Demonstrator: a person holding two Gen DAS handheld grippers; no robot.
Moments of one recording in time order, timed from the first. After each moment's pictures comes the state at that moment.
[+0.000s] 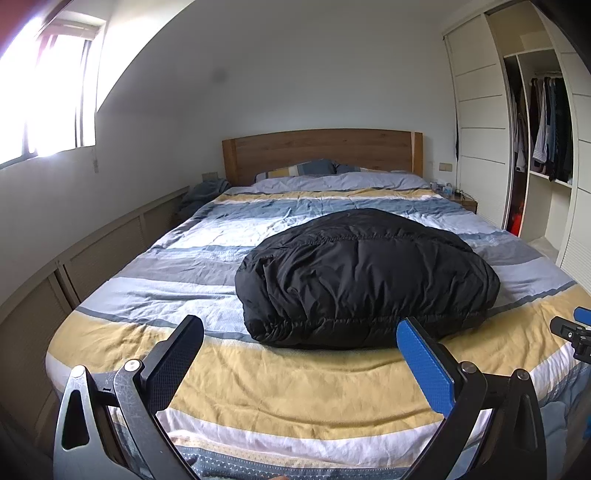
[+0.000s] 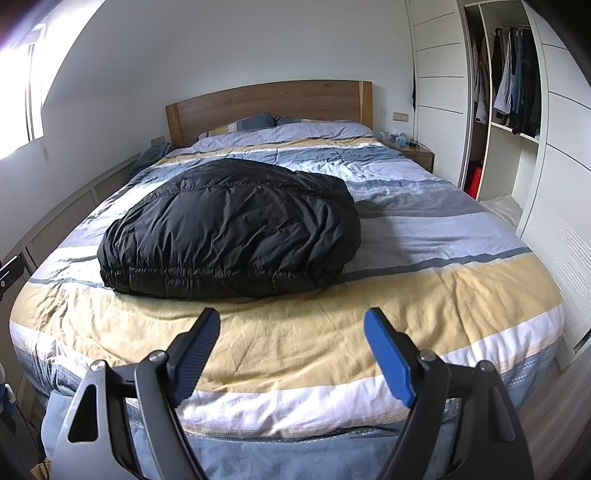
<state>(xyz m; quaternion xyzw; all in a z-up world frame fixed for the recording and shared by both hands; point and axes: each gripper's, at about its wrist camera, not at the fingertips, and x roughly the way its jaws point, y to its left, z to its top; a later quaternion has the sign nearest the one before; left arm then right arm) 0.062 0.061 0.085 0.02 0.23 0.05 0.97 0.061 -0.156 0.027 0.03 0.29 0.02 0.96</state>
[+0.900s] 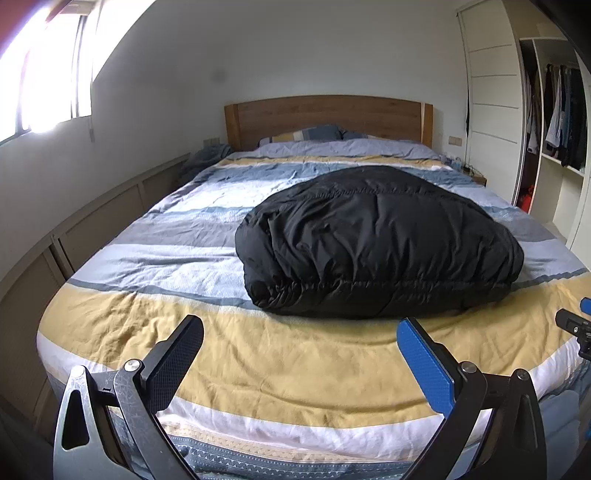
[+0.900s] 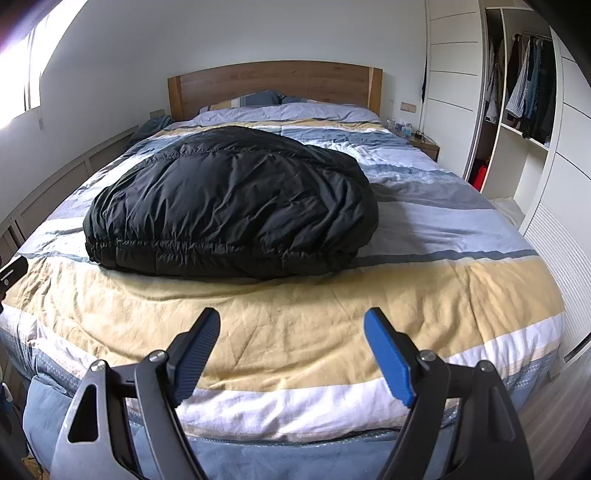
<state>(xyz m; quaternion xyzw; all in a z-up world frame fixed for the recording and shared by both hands) 0.097 0.081 0.035 0.01 0.30 0.05 0.95 0.094 -0.123 -0.001 -0.01 0.32 0.02 0.95</state>
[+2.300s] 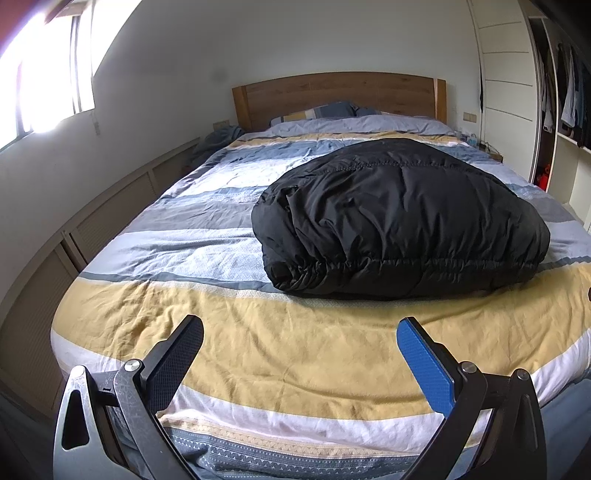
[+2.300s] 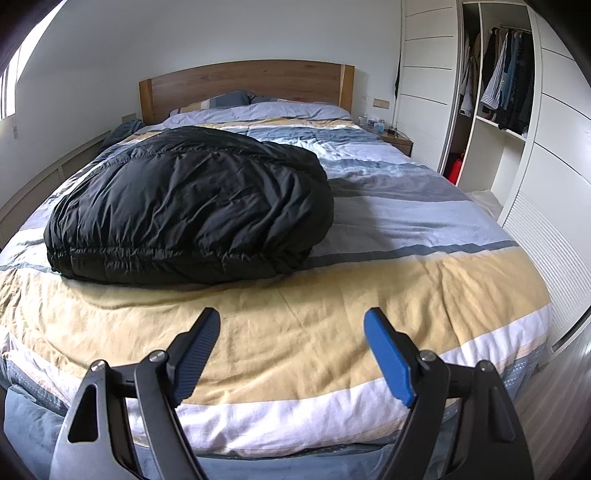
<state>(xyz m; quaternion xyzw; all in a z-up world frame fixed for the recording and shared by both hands) 0.114 0.096 0.020 0.03 0.34 0.08 0.94 0.110 -0.170 -0.017 0.00 0.32 -0.04 0.95</state>
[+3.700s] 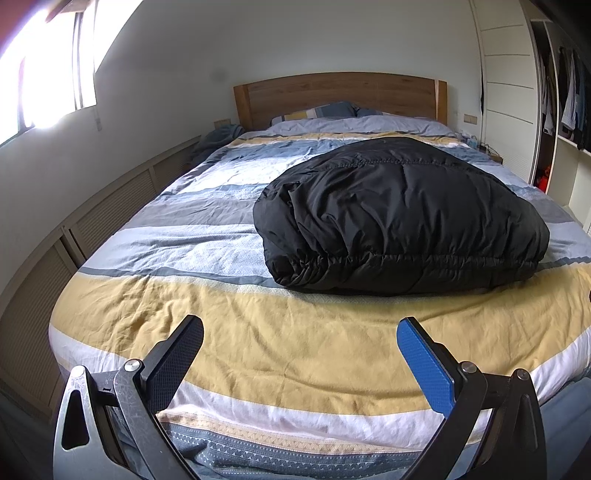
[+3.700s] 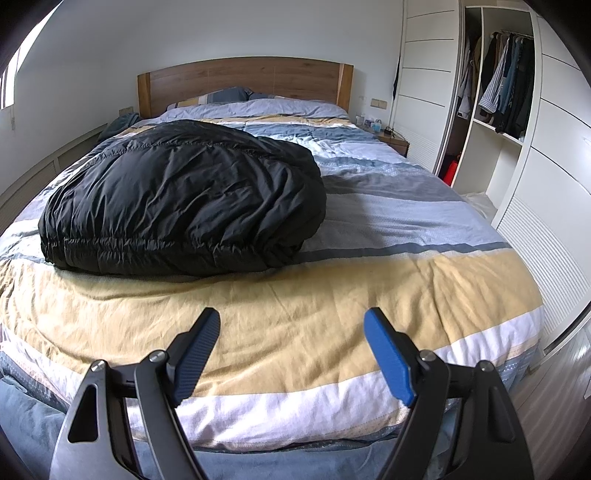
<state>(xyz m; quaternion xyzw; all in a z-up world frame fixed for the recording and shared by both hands) 0.110 0.101 0.016 0.03 0.34 0.08 0.94 0.107 -0.174 -0.019 -0.01 0.33 -0.05 0.94</state>
